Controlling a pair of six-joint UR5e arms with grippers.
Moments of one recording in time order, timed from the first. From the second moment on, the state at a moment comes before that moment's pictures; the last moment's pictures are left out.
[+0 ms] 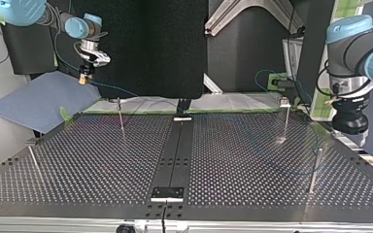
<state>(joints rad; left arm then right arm) 0.24 -1.41 -1.79 -3.19 -1.67 -2.11 1.62 -0.63 1.99 -1.36 1.51 1.76</state>
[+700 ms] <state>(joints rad) 0.15 -1.28 -1.66 -3.36 -1.56 -1.94 1.62 -0.63 1.98 -1.35 1.51 1.76</state>
